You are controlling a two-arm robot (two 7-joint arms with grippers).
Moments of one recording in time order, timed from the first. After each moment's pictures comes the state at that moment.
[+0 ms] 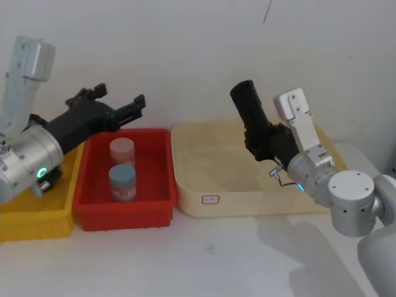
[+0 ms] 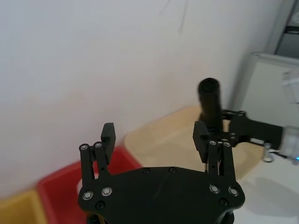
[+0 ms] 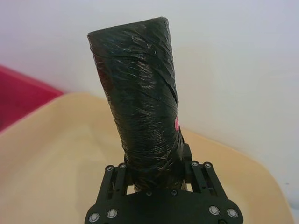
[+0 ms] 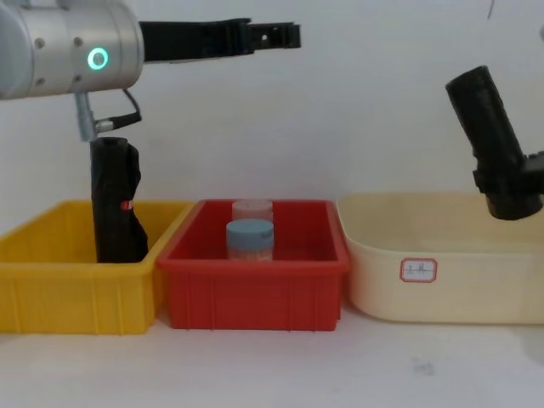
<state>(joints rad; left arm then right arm) -0.58 0.32 0.43 -1.54 -0.58 0.28 -0.31 0.53 0.27 -0.24 -1.22 0.03 0.18 0.19</state>
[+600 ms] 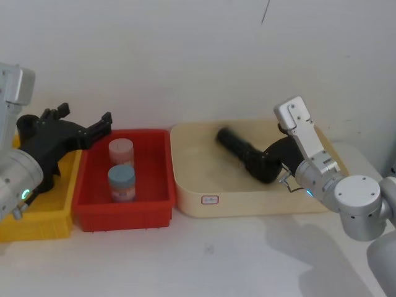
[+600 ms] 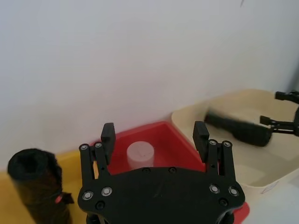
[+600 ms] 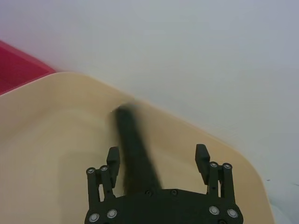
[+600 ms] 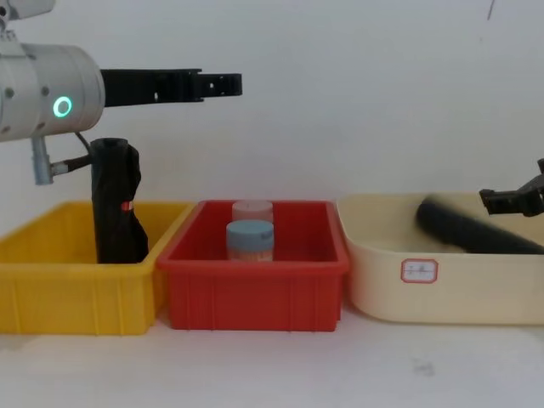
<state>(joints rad) -0.48 0.34 0.39 -1.59 -0.50 0.29 -0.14 0.51 0.32 -0.26 -1.23 -0.03 0.17 0.20</state>
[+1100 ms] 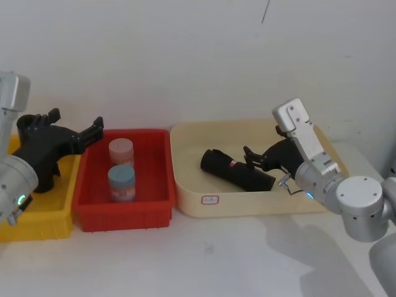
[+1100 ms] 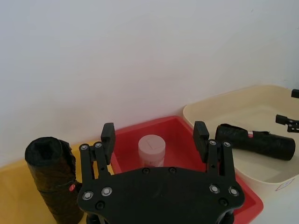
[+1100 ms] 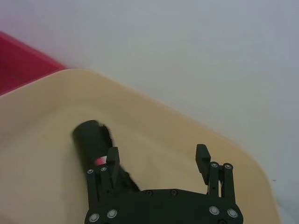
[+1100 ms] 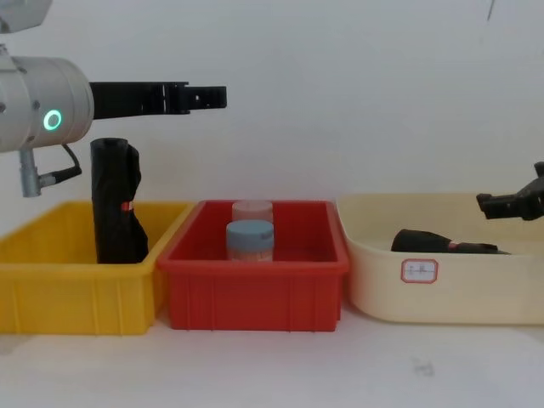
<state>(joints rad) -0.46 0.34 0.39 -1.60 -0.48 0.29 -0.10 0.50 0.33 -0.26 -1.25 -0.03 0.18 0.23</state>
